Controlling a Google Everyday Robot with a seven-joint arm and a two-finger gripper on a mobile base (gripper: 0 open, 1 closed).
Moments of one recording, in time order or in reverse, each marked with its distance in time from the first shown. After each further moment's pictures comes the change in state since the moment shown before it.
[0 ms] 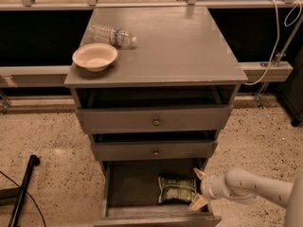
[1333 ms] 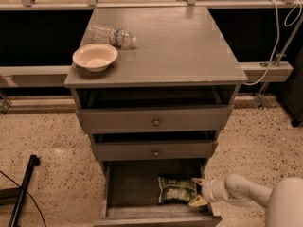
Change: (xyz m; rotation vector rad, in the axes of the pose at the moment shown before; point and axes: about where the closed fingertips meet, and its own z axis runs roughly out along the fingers) arm 0.067 -0.009 0.069 -0.016 -0.046 -0.006
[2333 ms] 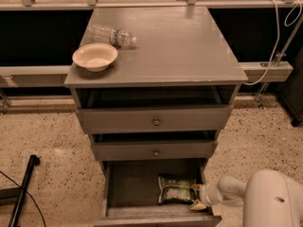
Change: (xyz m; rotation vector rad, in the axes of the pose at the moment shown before) arm 0.047 0.015 0.041 -0.061 0.117 -0.001
